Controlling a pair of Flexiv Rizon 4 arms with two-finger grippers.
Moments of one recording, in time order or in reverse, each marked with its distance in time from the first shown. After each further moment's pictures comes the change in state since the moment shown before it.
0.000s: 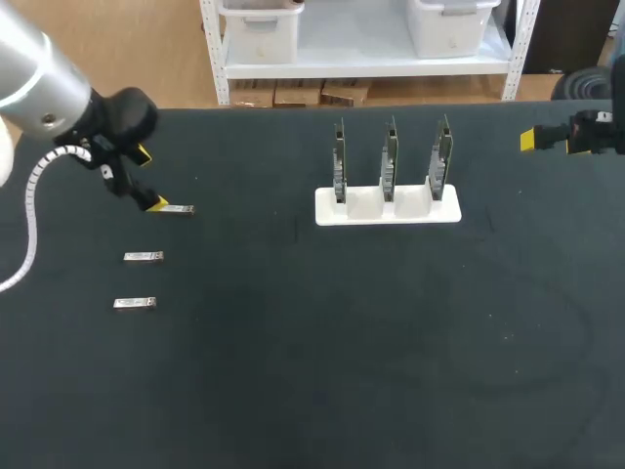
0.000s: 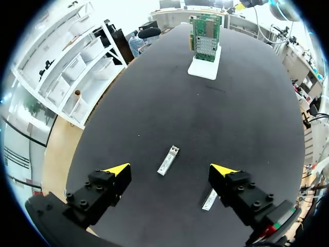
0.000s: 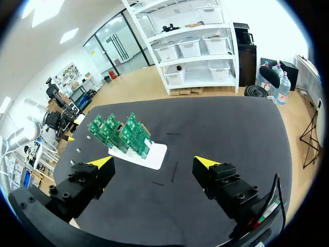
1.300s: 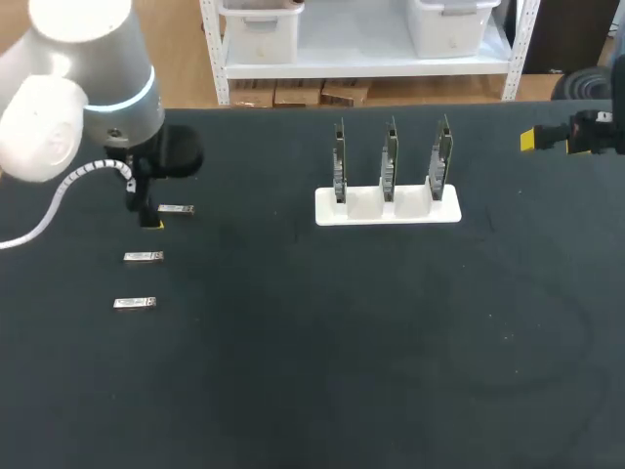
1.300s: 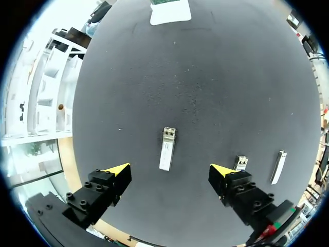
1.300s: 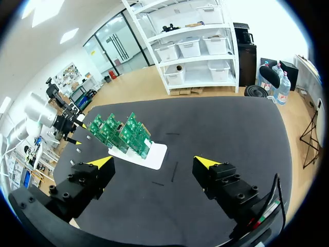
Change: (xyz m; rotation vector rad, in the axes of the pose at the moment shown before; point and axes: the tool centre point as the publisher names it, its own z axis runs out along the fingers) left arm 0.019 0.007 0.043 0.004 0.373 0.373; right arm 0.000 0.000 0.000 0.000 0.000 0.000
